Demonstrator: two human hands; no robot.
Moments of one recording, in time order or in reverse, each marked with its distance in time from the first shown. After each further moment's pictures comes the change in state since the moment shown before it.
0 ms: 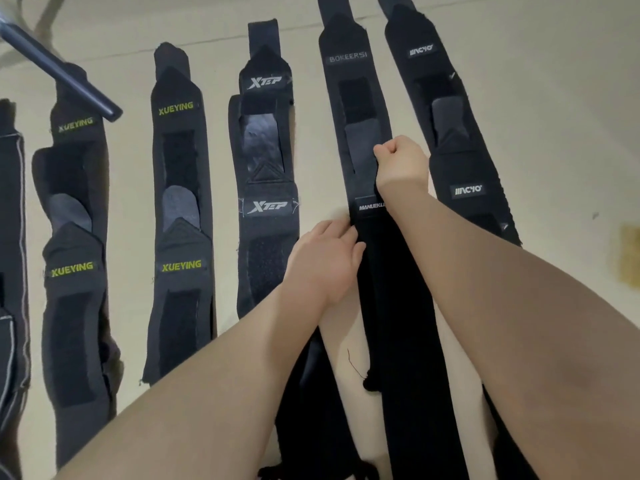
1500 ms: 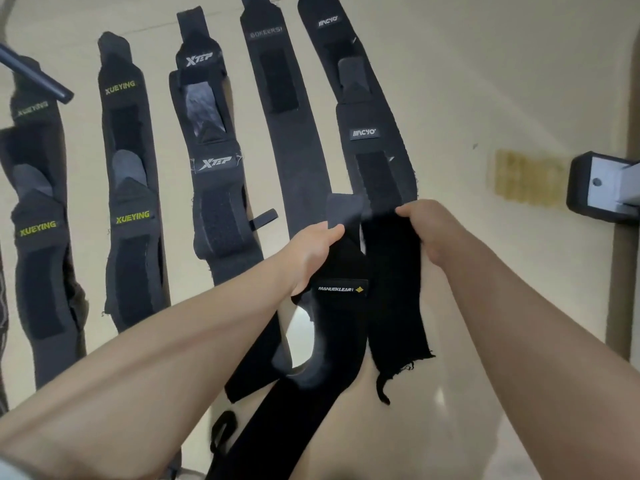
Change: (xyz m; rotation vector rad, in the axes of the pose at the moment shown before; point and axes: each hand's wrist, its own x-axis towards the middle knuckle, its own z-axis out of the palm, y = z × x) left_hand -0.056 0.112 0.026 -1.202 -0.272 -0.602; right_hand -0.121 0.130 -0.150 0.239 -0.251 0.394
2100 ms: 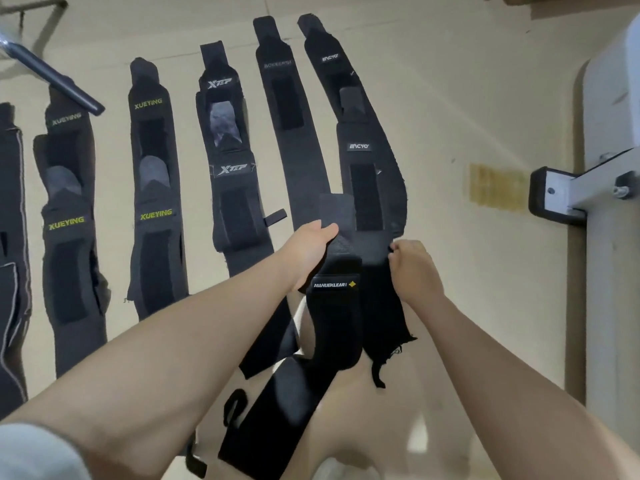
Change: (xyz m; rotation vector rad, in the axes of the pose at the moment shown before) left_hand -0.038 -0.005 -0.011 0.017 0.006 0.155; right_hand -0.061 0.069 0.018 -0.685 0.246 -0.406
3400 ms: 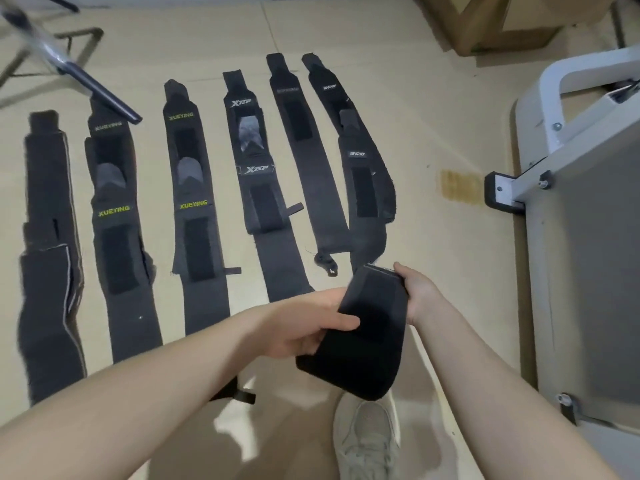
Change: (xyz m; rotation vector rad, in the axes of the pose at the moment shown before) left_hand -0.179 -0.049 -0.053 -0.044 -0.801 -0.115; right_hand -0.131 -0.058 -0.034 1.382 -0.254 0.887
